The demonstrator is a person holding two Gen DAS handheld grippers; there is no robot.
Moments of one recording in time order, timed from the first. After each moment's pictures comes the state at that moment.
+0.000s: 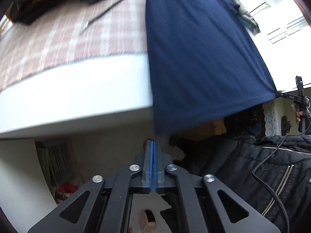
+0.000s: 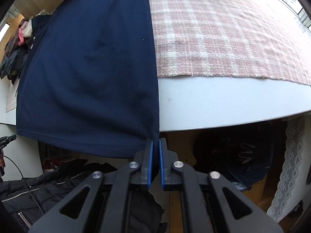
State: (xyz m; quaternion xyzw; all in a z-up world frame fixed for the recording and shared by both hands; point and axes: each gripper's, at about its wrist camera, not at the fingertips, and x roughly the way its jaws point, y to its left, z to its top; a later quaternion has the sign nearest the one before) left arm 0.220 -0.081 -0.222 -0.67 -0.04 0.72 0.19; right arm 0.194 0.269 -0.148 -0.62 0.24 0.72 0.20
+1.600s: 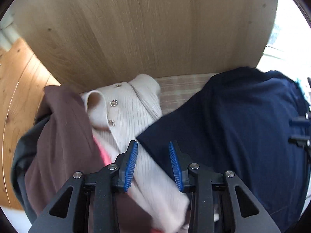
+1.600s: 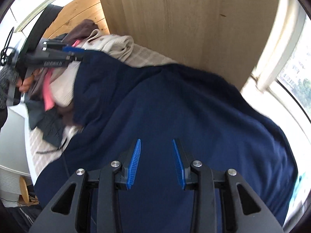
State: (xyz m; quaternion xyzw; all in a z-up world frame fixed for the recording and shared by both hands) left arm -0.292 -0.050 -0.141 -0.57 0.08 0.82 0.01; right arm -0.396 0.245 -0.088 -0.54 0.01 0.83 -0.14
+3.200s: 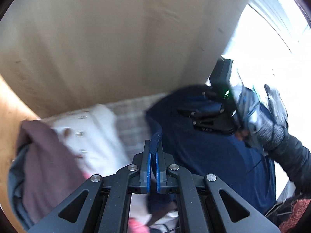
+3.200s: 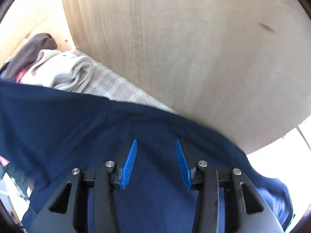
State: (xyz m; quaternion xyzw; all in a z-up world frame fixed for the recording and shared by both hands) left arm -0.286 -0.005 -0.080 -0.57 0.02 0.81 0.16; right arm -0.519 0.247 -0.104 -0.52 -0.05 0.84 -0.15
